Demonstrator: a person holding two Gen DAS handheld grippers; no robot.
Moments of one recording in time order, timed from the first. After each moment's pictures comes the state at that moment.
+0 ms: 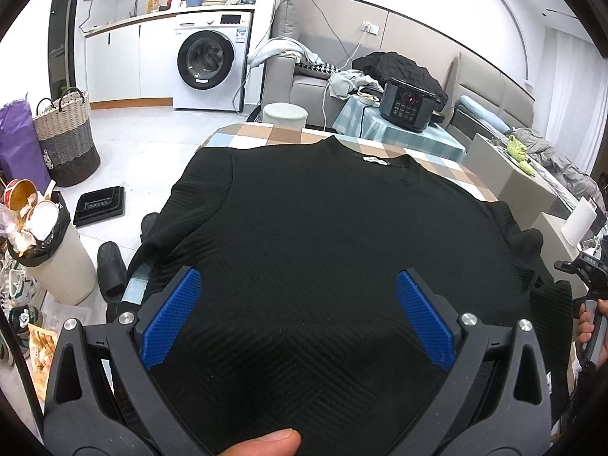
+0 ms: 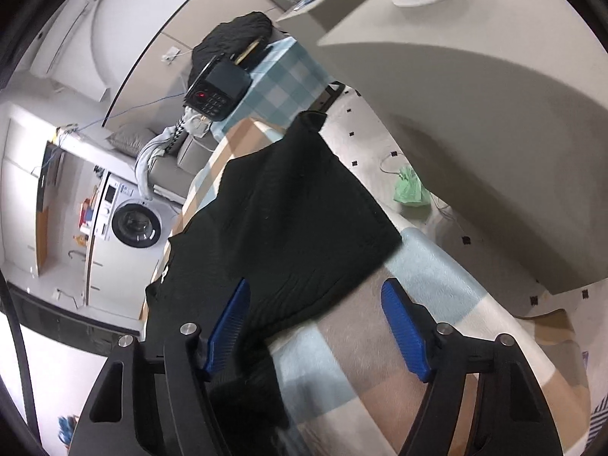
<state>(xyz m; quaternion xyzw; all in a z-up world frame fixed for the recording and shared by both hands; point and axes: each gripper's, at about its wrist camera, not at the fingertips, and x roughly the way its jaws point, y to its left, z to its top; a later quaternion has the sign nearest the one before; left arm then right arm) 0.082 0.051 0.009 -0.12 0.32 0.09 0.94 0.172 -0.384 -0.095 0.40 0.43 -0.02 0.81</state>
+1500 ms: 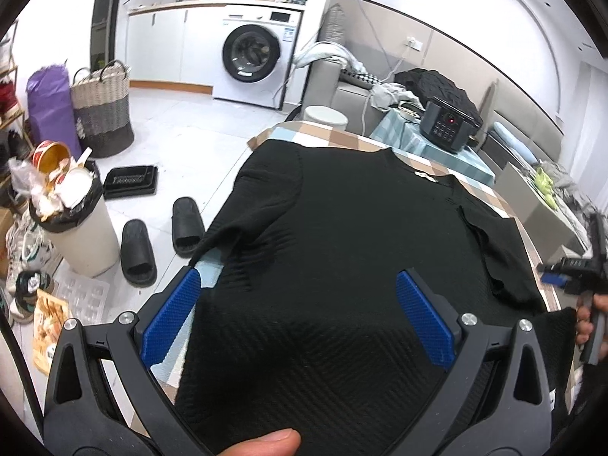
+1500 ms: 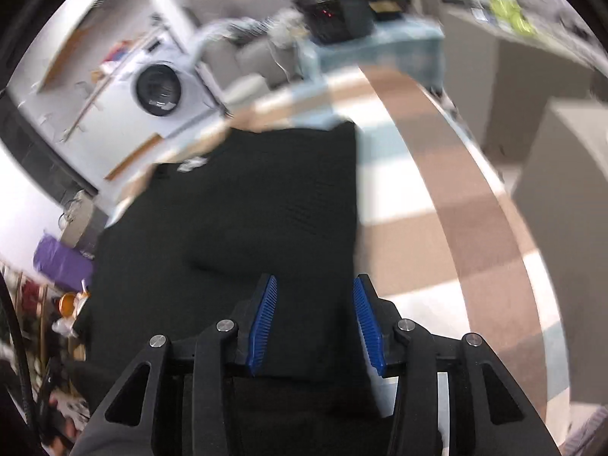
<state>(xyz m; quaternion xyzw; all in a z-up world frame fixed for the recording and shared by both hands) 0.047 0.119 -0.009 -0.17 0.31 0.16 0.92 0.227 -0.221 -0.059 0.16 0.53 0.10 0.83</state>
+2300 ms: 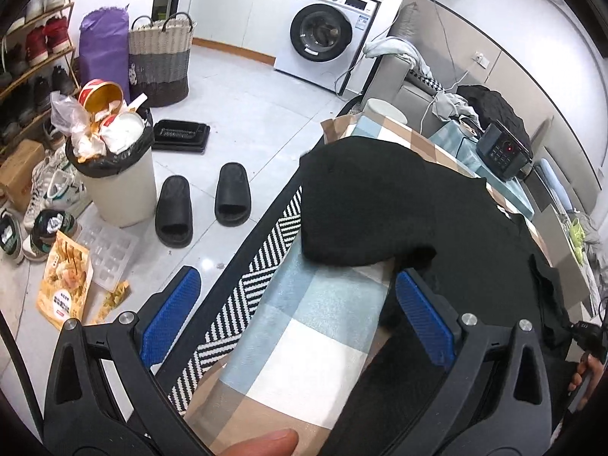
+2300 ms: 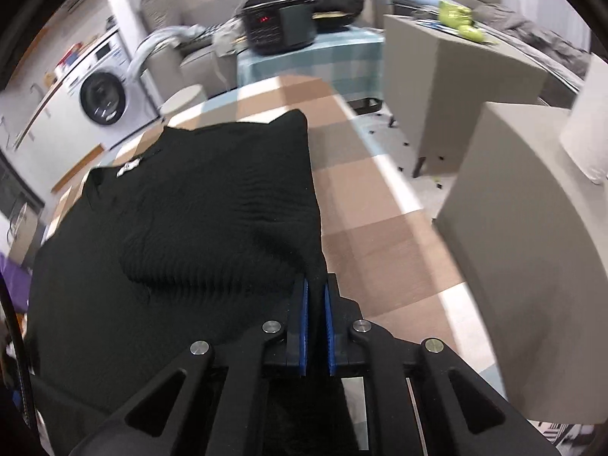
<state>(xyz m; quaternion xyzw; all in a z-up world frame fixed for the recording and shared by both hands) 0.032 0.212 -0.049 -0.26 0.34 0.24 0.87 0.252 -0.277 -0.071 0.09 0.50 -0.01 0.86</state>
